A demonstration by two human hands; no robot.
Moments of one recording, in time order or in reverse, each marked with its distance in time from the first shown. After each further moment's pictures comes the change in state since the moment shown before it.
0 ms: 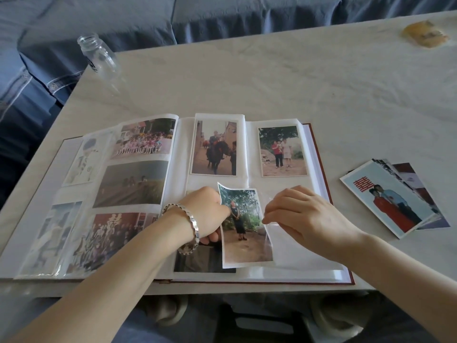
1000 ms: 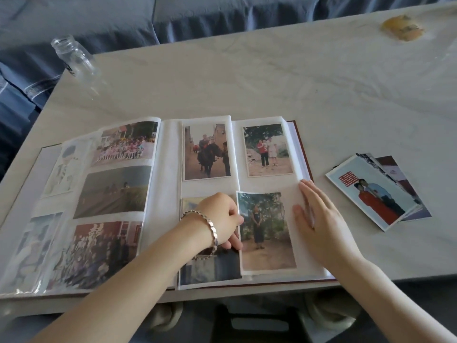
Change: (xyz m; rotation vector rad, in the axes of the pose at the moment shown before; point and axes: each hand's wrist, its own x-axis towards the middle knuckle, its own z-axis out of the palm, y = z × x) left_hand 0.008 0.021 0.030 -0.048 -0.115 0.088; right_hand -0.037 -0.009 0.015 0.242 0.087 1.078
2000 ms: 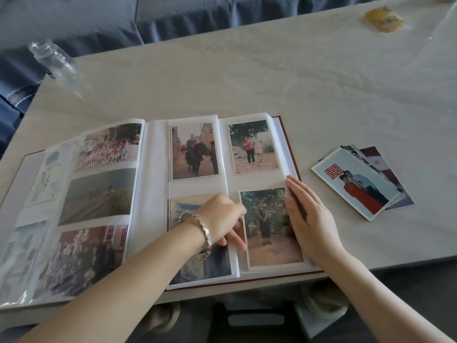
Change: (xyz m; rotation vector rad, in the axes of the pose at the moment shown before) left_hand 0.003 0.019 0.012 -0.228 -0.093 -0.073; right_hand -0.002 0.007 0.006 0.166 0.090 -0.030
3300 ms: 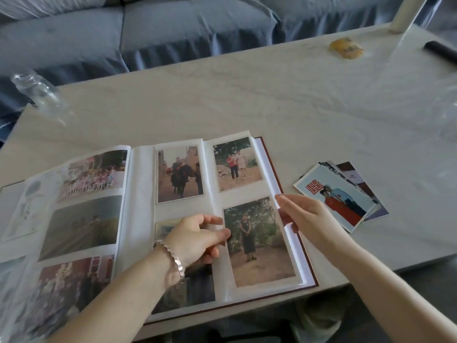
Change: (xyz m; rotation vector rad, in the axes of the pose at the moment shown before) left_hand -0.011 -0.010 -0.009 -0.372 0.100 0.060; right_hand 0.017 -0.025 -0.042 0.395 -0.188 0.230
